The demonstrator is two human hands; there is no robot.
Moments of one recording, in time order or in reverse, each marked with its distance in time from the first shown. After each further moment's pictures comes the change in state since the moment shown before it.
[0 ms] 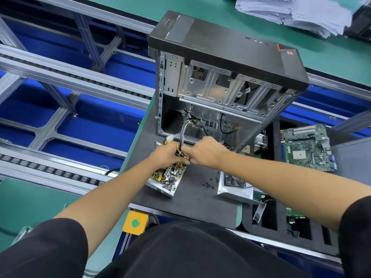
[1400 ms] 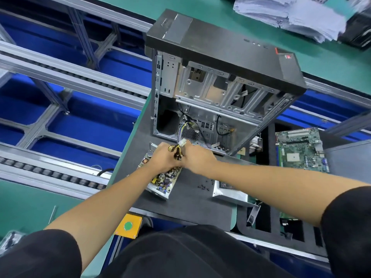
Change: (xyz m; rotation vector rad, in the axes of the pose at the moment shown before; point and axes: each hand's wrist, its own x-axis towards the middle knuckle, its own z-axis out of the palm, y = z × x) left_hand -0.002 0.009 0.013 0.010 0.236 0.153; right_hand 0.009 -0.028 0.001 0.639 -0.169 0.554
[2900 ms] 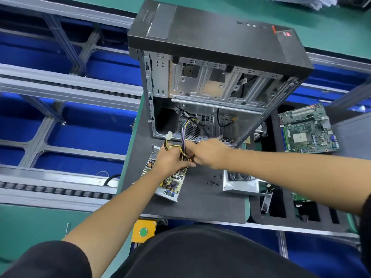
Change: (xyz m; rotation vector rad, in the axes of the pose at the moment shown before) left_hand -0.001 -0.004 0.004 0.052 0.140 0.096; right_hand 0.007 0.034 -0.014 -0.270 0.063 -0.369
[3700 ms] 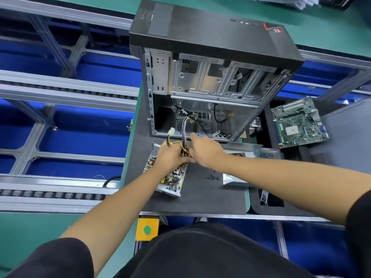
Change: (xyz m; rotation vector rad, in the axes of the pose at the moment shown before) left_hand 0.002 0.000 -0.003 -0.033 -0.138 -0.086; right_hand 0.004 -0.039 0.009 0.288 0.024 0.490
